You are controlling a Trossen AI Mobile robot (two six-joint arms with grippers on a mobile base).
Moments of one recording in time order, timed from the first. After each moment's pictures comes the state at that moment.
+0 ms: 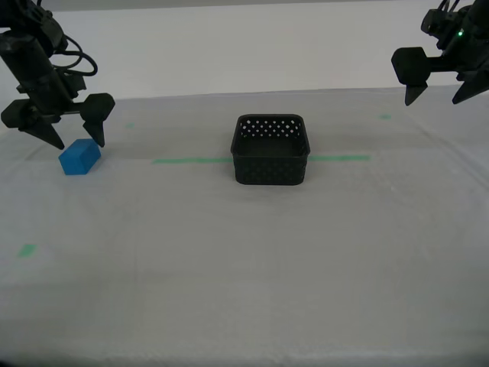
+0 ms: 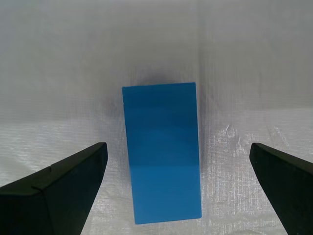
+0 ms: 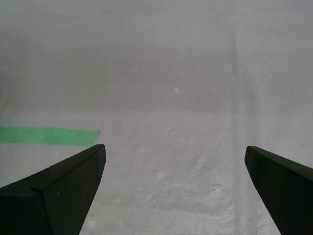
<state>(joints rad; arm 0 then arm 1) 0.07 1.74 1.10 -0.39 0.03 0.03 0.13 2.02 1.27 -0.51 0.09 0.14</state>
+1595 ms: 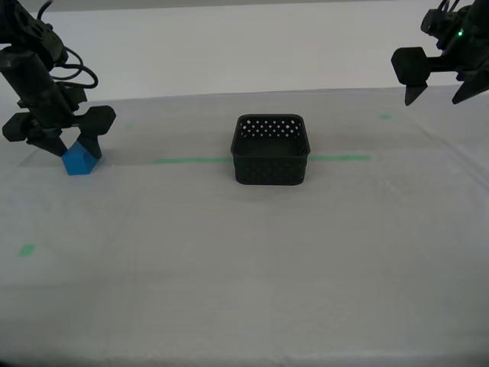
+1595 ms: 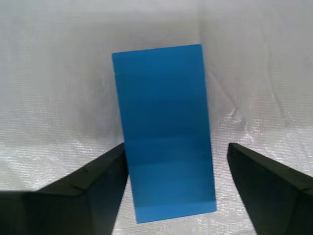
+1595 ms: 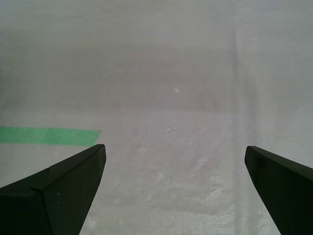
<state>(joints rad) 0.07 1.74 1.10 -0.39 0.03 0.03 0.13 2.02 1.17 -0.42 0.09 0.14</state>
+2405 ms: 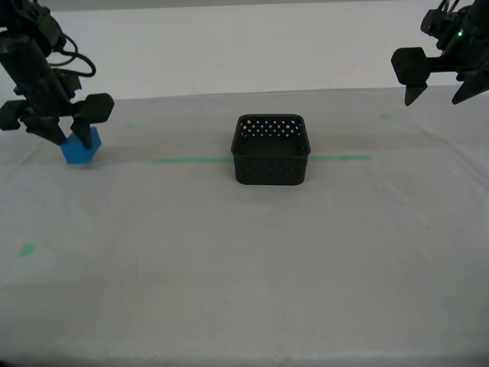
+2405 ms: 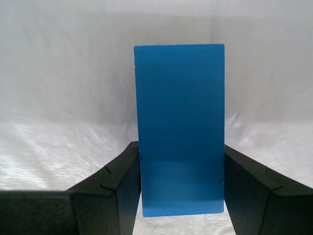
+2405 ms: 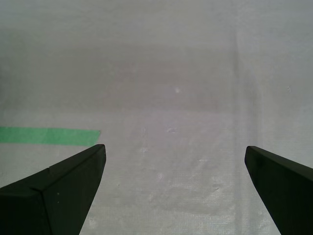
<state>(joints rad) 0.07 1.74 1.10 -0.39 0.03 0.03 0.11 1.96 1.17 -0.44 0.05 0.05</state>
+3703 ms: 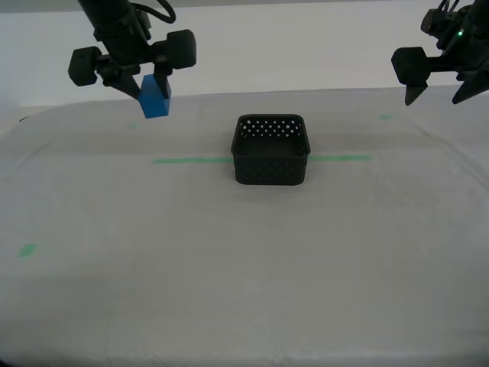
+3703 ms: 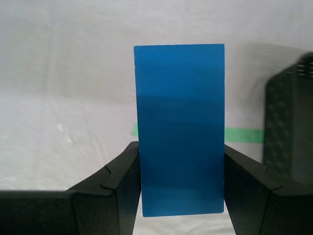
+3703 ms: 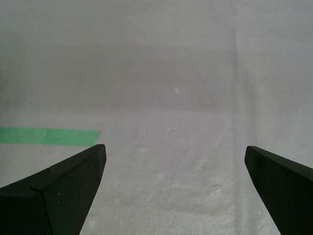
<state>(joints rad) 0.07 1.74 1.10 -0.39 0.03 0.03 -0.36 1.73 1.17 -0.47 -0.09 -0.43</state>
